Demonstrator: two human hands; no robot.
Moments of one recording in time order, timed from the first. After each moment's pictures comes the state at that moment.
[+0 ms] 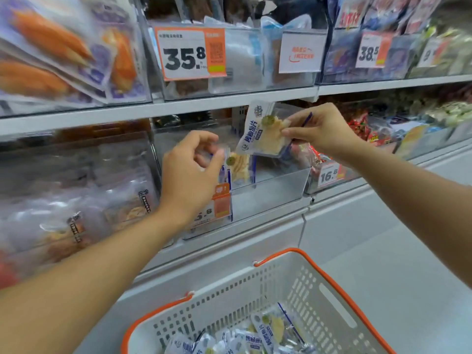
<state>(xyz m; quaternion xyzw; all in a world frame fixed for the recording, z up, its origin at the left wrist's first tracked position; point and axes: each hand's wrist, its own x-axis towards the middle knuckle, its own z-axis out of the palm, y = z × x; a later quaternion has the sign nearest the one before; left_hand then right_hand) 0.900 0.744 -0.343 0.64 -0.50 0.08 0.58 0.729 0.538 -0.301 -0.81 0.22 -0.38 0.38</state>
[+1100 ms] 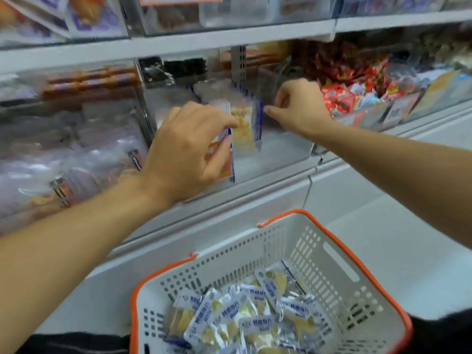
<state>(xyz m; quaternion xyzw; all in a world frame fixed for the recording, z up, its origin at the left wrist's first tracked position) 0.915 0.757 -0.358 0.55 -0.71 0.29 0.33 0.782 0.531 -0.350 -0.87 0.36 -0.34 0.04</state>
